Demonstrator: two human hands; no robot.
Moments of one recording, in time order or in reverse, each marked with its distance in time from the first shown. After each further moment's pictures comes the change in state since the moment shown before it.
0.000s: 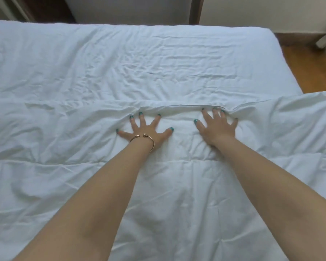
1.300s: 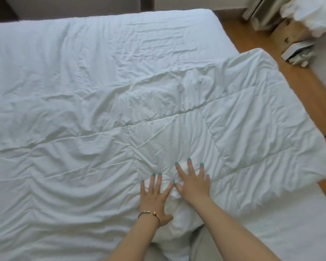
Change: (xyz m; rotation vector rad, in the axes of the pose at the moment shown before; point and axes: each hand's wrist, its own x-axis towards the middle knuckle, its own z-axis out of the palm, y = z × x) left_hand -0.288 -0.202 0.147 0.411 -0.186 0.663; right_hand -0.391 -0.131 0.107 0.069 -0.321 0.204
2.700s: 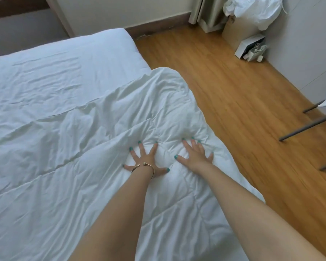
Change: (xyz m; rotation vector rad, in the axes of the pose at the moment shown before) left_hand 0.335 0.348 -0.235 -0.326 -0.074 -0.288; right_hand 0.208 0.457 -0.173 0.380 -0.025 0.080
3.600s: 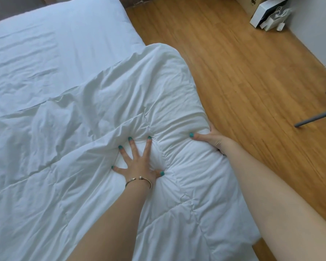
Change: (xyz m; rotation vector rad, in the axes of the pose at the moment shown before) left_hand 0.045 0.003 0.035 0.082 0.135 -0.061; right_hand 0.120 0.075 -0.031 0.877 -0.131 0.082
